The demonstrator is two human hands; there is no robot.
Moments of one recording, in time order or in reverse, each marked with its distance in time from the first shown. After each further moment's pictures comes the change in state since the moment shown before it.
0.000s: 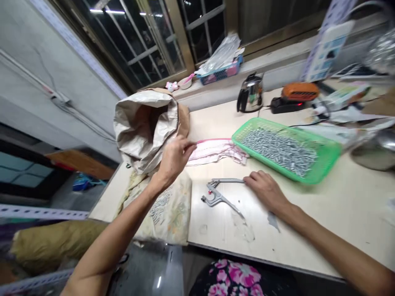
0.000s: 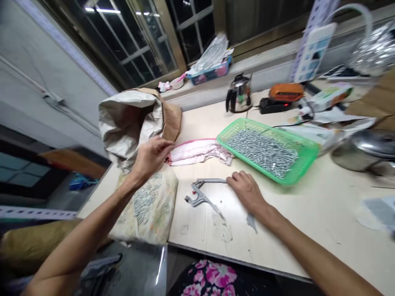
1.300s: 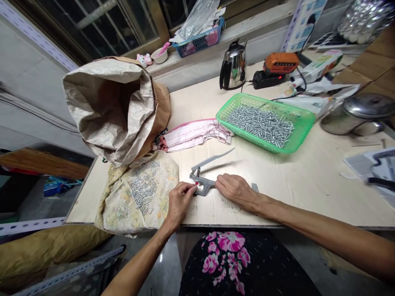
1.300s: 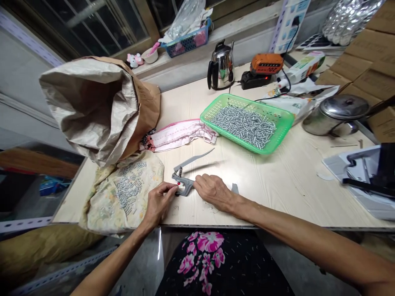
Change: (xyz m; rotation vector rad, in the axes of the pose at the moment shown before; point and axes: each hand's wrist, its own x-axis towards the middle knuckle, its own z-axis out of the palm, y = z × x) left_hand -0.166 0.011 0.104 -0.620 -0.149 -0.451; right_hand -0.013 -0.082 -0.013 -0.112 0.136 -0.325
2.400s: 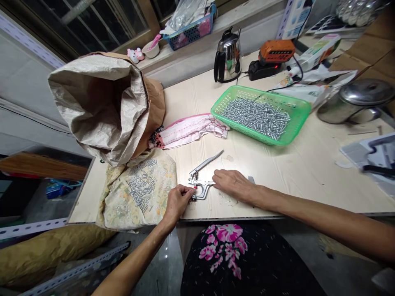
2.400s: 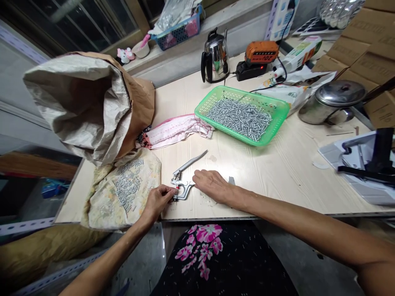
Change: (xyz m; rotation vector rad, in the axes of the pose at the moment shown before) left_hand -0.008 -0.004 0.001 0.069 -0.152 -0.321; right_hand -0.001 0.010 -0.001 0.344 -0.361 0.116
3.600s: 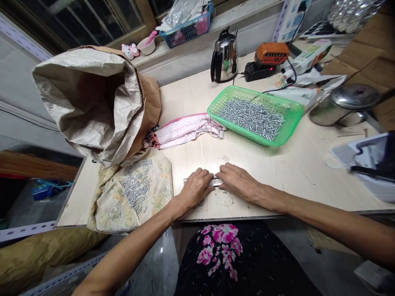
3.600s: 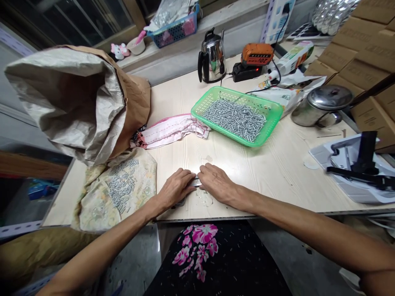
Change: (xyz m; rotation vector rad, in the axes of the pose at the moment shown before) left_hand 0.030 0.062 0.027 0.648 -0.270 0.841; right_hand -0.017 0.009 -0.014 0.006 0.008 0.105
